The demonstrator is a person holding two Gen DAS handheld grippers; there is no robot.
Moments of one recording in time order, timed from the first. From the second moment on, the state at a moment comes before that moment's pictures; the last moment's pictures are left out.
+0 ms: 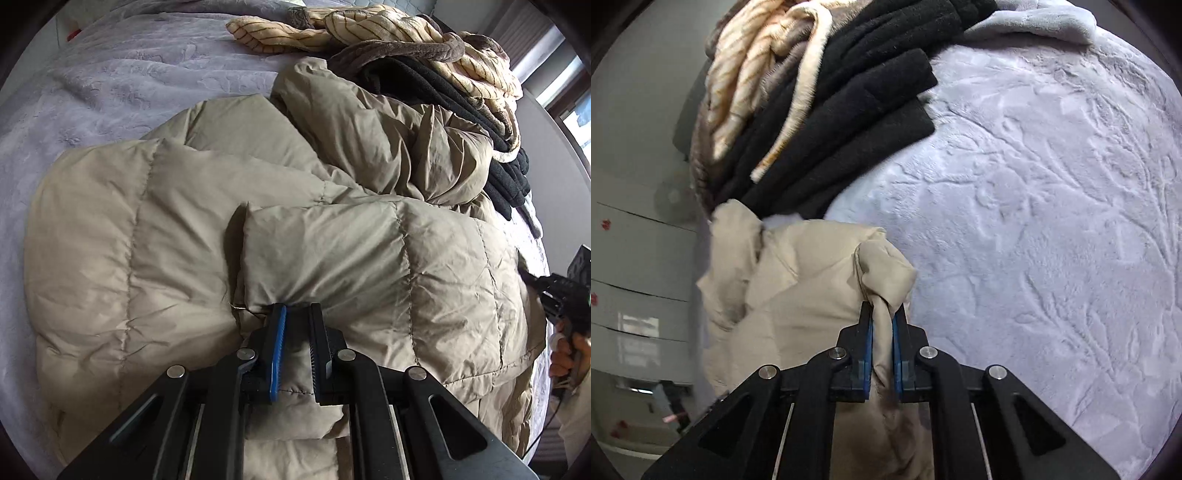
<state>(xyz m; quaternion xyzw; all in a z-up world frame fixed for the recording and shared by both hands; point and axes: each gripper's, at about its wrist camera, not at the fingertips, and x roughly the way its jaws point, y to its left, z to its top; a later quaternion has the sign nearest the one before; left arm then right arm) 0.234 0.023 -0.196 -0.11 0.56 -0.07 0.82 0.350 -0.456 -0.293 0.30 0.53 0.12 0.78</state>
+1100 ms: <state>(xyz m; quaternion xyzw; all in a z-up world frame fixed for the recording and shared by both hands) 0.174 0.029 -0.169 -0.05 0.56 0.00 0.83 0.217 -0.421 -0.254 0.12 0.52 0.05 0.84</state>
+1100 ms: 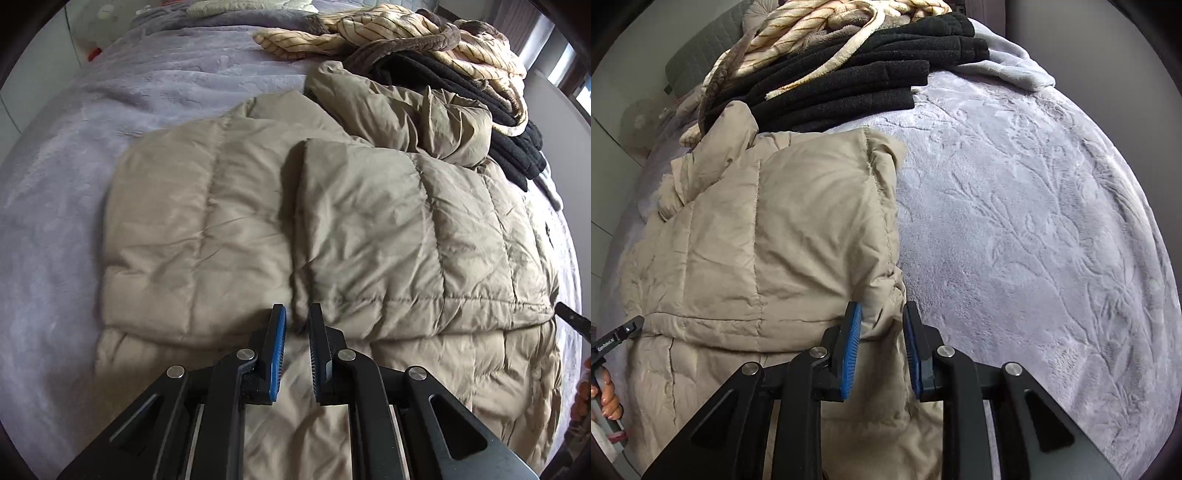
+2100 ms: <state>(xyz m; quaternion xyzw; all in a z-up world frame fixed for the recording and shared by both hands) 0.060 0.023 -0.124 -0.03 0.57 0.06 0.82 0.128 -0.387 -0.198 0.13 0.50 0.13 0.84</state>
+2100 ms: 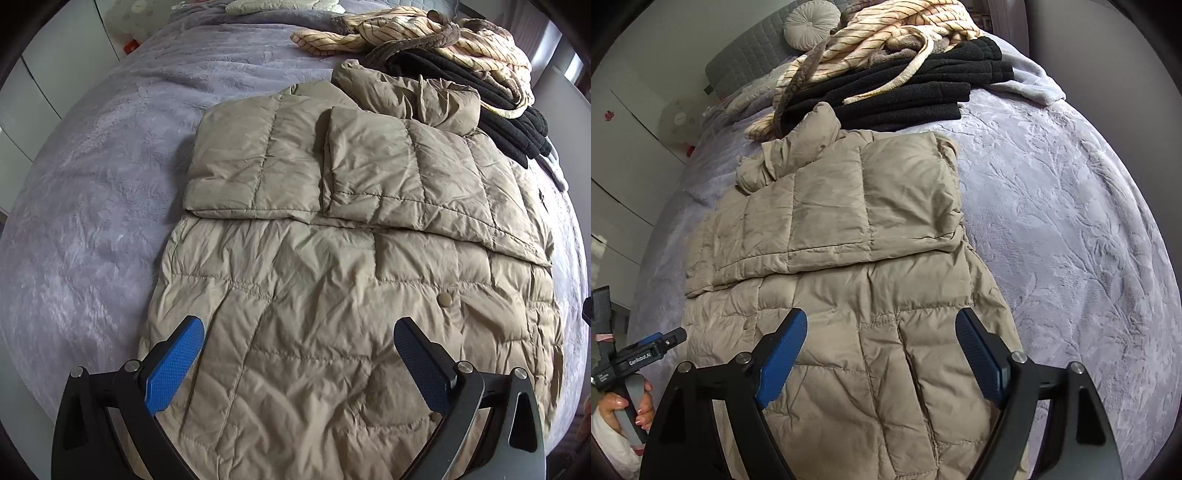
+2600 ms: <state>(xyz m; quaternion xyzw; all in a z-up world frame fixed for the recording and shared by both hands) 0.015 0.030 -0.098 -0.05 0.59 0.07 0.81 0.096 -0.376 -0.177 0.16 0.56 0.13 0.81</state>
